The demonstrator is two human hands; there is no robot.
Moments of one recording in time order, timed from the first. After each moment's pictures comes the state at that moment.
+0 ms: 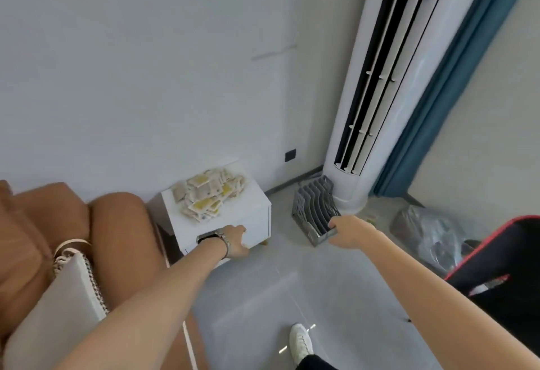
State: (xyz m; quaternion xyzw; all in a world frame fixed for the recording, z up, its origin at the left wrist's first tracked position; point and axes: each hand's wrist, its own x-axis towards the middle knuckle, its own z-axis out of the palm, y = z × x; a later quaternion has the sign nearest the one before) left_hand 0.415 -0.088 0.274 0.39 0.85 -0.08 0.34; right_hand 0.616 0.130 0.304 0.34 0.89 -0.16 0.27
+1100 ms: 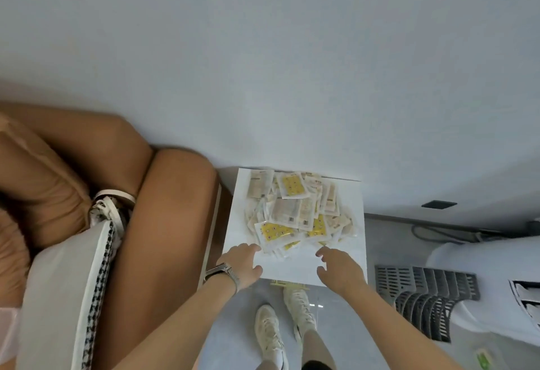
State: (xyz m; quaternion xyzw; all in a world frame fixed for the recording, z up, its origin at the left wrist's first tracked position) left_hand 0.101 -0.077 0.068 0.09 0.90 0.12 0.41; right_hand 0.143 0.164 0.051 0.10 0.91 -0.19 0.34
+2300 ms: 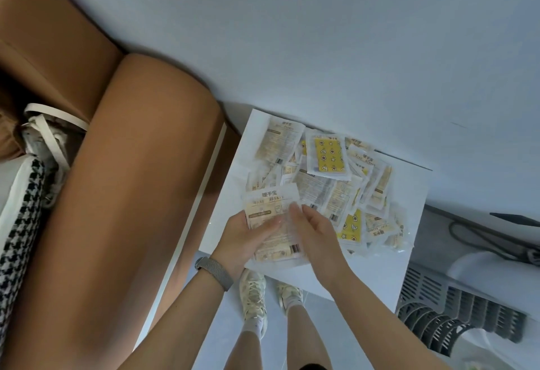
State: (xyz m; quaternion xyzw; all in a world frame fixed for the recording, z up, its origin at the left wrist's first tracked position) left_hand 0.055 -0.046 -0.036 -0.34 0.56 0.72 0.25; right_hand 0.041 0.094 -0.025 0.23 0.64 -0.66 0.32
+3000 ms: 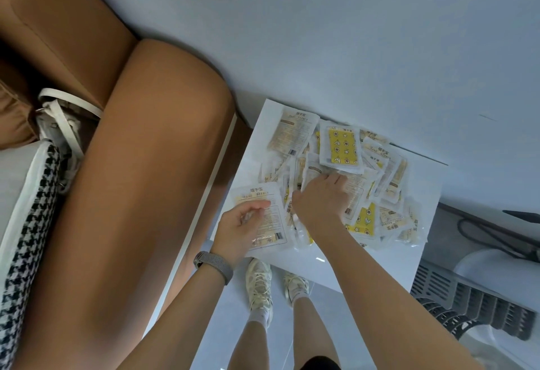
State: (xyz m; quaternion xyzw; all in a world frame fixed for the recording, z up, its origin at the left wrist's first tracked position) left_hand 0.071 -0.076 -0.054 -0.33 0.66 0.65 0.19; right_hand -0.008 0.062 -0.086 0.08 0.94 0.04 0.34
